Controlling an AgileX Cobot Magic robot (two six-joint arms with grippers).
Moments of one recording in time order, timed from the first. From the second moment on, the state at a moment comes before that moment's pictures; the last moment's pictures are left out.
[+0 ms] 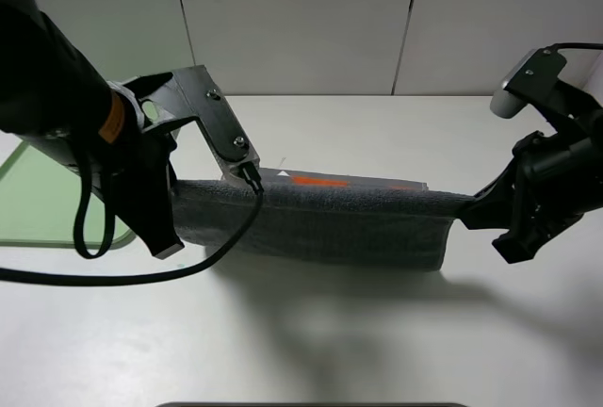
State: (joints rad) left arm -0.85 1.44 -0.88 0.44 0.74 -0.05; right arm 0.25 1.19 -0.62 0.47 0.68 -0.84
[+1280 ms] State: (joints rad) left arm -0.66 1.83 -1.06 0.47 0.56 0.08; right arm 0.26 1.45 -0.63 0.46 0.29 -0.84
